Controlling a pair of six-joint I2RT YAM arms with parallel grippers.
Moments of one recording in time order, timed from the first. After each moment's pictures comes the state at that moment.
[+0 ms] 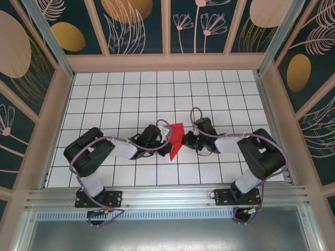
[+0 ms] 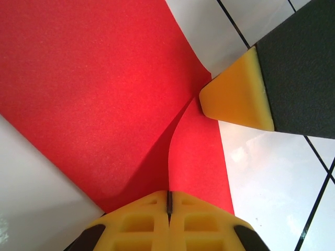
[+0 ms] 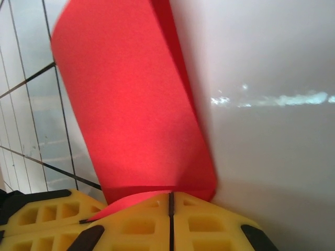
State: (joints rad) left arm -0.80 1.77 0.65 0.36 0.30 -0.43; right arm 0.56 1.59 0.56 0.18 -0.40 0.87
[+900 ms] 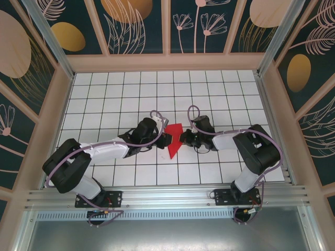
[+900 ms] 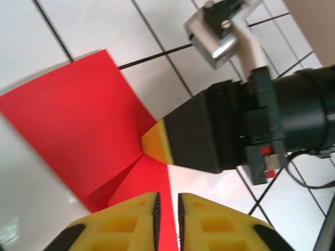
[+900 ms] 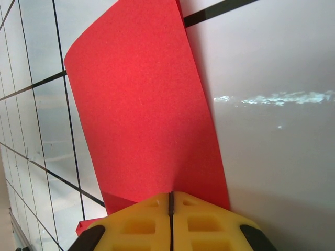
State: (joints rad) left arm -0.80 1.52 0.70 0.18 0.25 -0.53; right arm 0.55 1.67 0.60 0.23 -0.42 0.84
